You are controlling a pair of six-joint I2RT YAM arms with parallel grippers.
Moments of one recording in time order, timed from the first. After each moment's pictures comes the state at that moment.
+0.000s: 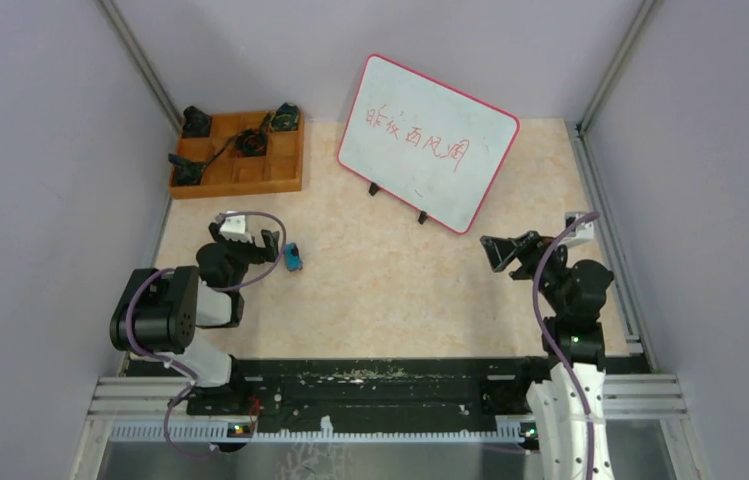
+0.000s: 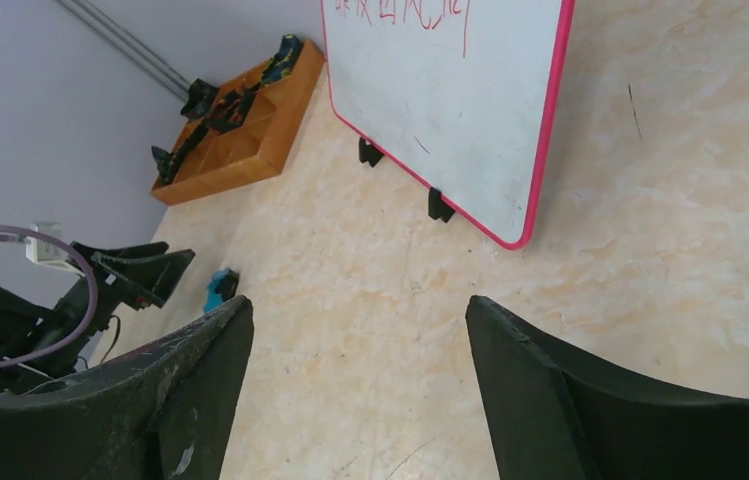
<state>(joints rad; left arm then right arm) 0.03 1.59 0.23 1.25 0.20 0.04 -0.13 0.42 0.40 -0.06 -0.53 0.56</state>
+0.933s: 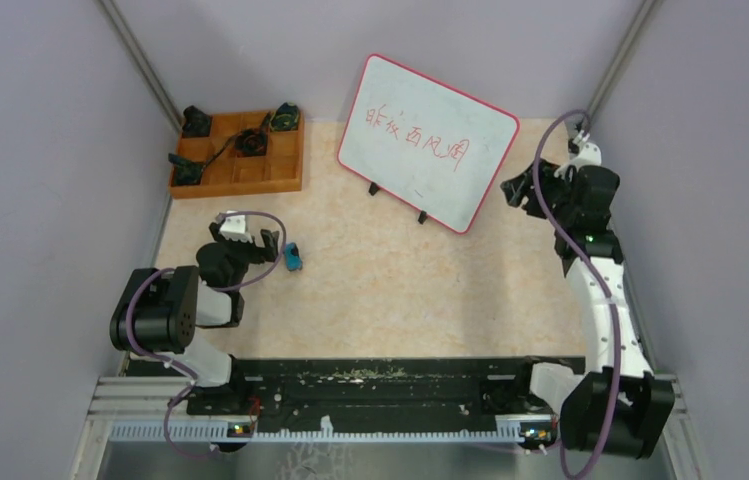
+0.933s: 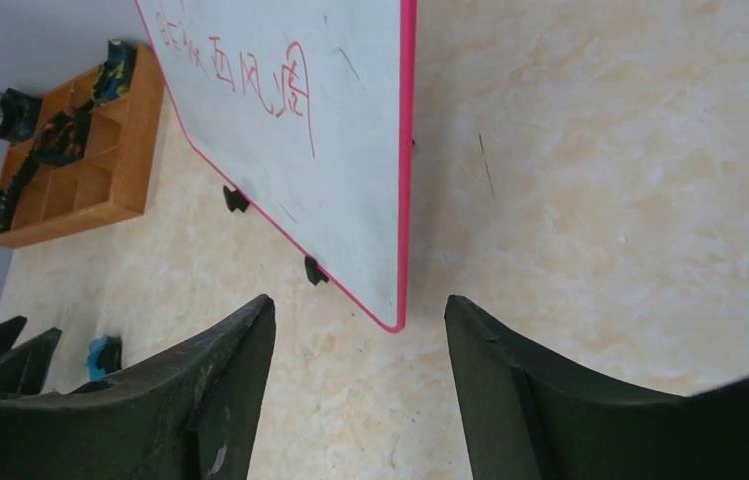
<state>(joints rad) 0.03 1.59 0.23 1.25 0.20 0.04 -0.13 1.02 0.87 -0.20 -0.35 0.36</state>
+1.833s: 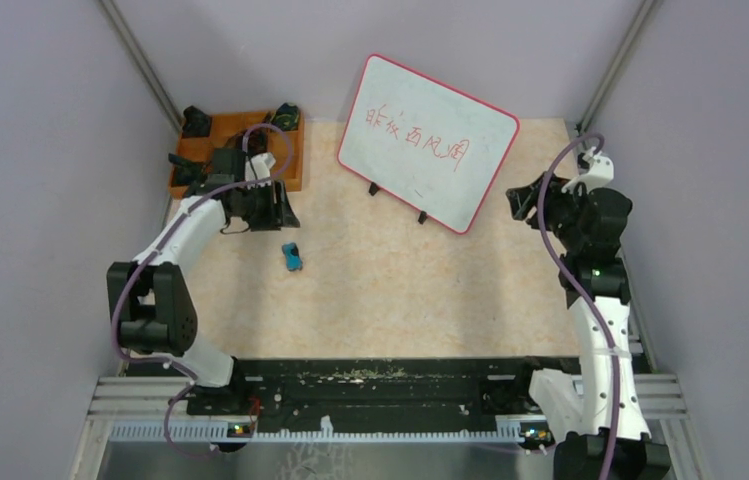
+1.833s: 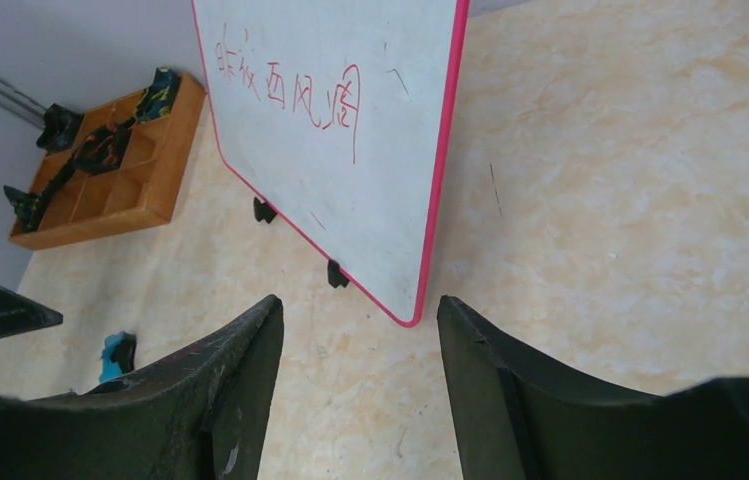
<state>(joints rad) -0.06 1.59 1.19 -0.53 0.40 -0.12 -0.13 0.84 0.86 -0.24 -0.35 0.34</state>
